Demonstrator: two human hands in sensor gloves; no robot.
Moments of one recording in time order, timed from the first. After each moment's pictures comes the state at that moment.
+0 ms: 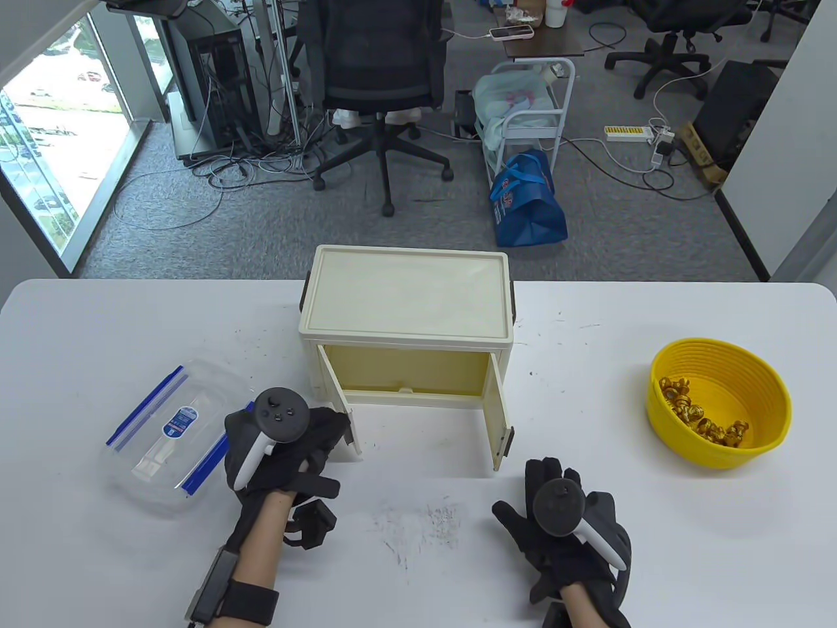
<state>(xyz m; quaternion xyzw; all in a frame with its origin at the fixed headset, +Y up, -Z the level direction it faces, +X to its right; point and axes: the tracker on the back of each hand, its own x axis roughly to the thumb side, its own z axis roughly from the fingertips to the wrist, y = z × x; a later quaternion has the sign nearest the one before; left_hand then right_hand) -0.214 -0.694 -0.353 -0.10 0.04 0.30 0.95 0.179 -0.772 -0.279 0.00 0.21 0.96 0.20</state>
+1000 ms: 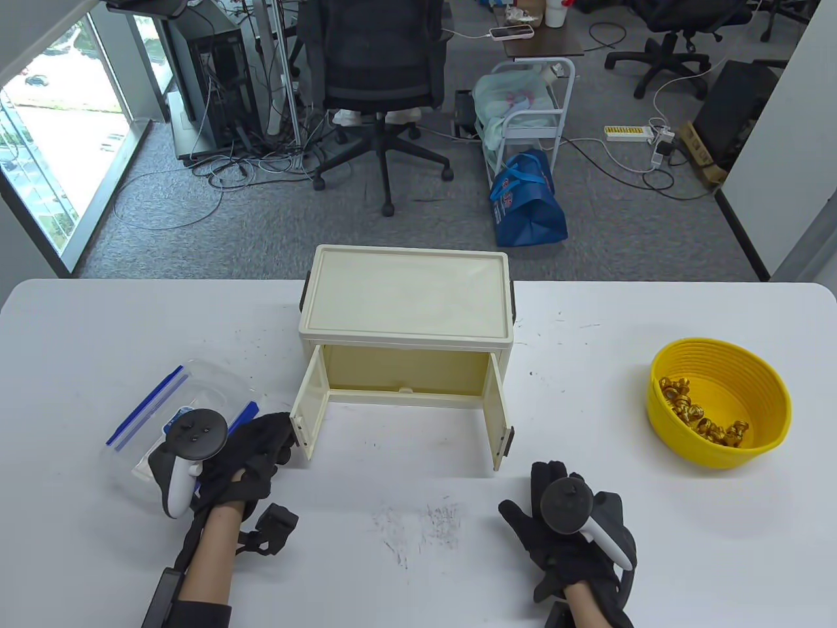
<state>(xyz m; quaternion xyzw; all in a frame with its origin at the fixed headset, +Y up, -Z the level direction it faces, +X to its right) -0.285 -0.721 -0.342 -0.09 0.09 0.46 0.88 0.185 -0.771 -0.278 -0.01 0.21 0.95 0.21</state>
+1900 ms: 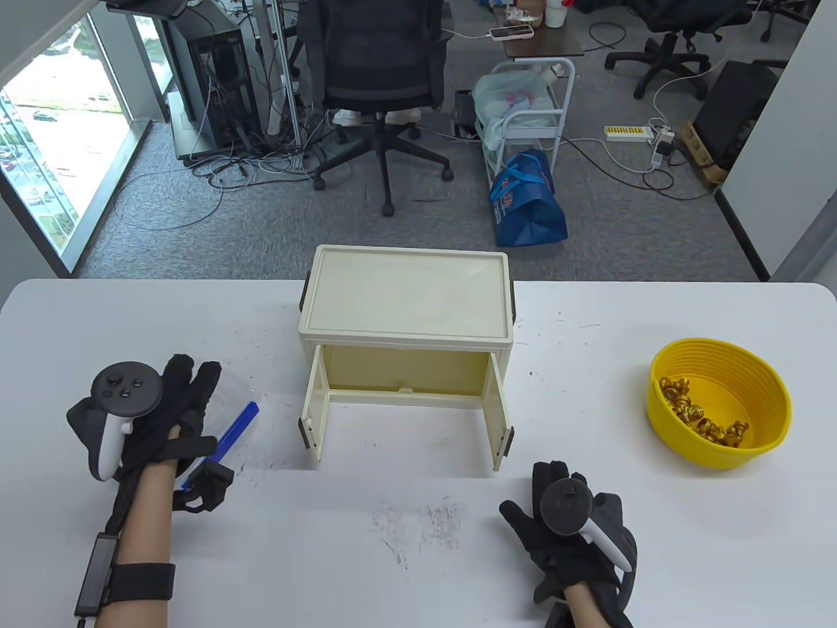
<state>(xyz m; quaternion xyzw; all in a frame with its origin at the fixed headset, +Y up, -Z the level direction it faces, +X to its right) -0.359 -0.632 -0.361 0.00 0.17 0.30 0.94 0.185 -0.771 -0.277 -0.02 0.21 0.96 0.20</state>
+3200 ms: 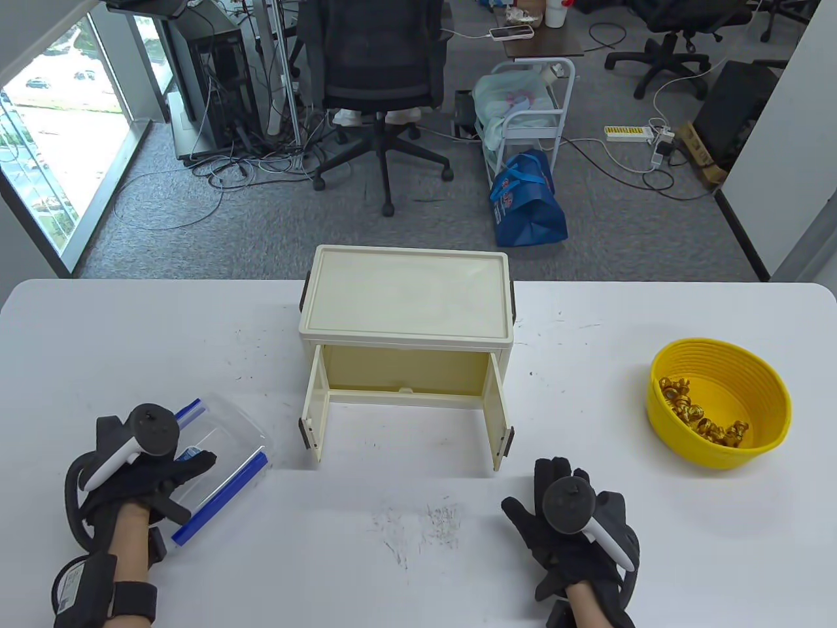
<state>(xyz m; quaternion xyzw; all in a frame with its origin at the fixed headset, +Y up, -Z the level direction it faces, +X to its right) -0.382 -0.716 -0.337 -0.23 0.08 0.06 0.97 0.184 -0.762 -0.276 -0.01 0.20 0.96 0.20</state>
